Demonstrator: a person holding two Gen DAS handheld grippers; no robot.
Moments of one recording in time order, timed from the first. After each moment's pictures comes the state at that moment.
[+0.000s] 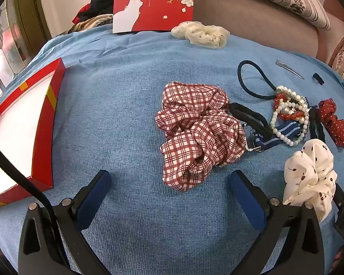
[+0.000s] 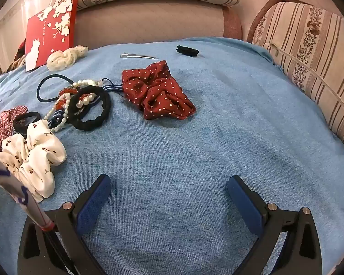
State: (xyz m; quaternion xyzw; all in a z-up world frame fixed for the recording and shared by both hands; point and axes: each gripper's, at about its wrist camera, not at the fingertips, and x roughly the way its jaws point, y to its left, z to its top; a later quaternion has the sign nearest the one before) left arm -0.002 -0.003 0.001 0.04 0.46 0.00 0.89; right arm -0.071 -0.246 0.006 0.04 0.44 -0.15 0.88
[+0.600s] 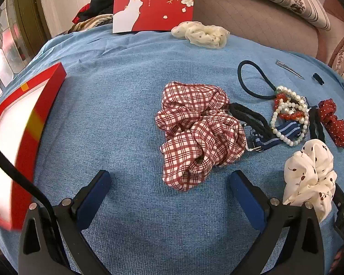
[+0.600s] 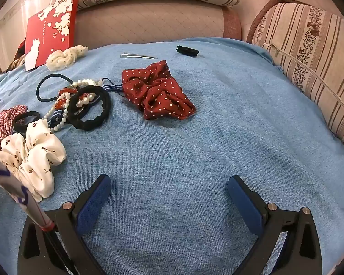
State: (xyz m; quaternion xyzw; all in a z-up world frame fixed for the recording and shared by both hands) left arm 0.000 -0.001 0.000 0.03 0.46 -0.01 0.89; right arm -0.071 -0.247 0.007 0.04 0.44 -0.14 0.89
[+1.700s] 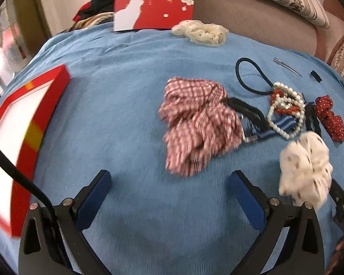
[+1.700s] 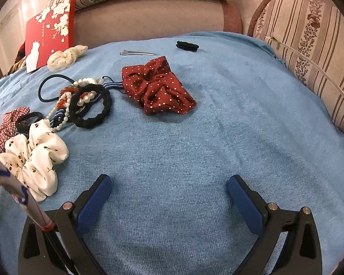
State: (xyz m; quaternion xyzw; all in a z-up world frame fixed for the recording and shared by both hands) left arm -0.017 0.002 0.009 0.02 0.47 -0.01 0.88; right arm -0.072 -0.248 0.005 0.06 0.45 -0.14 0.88
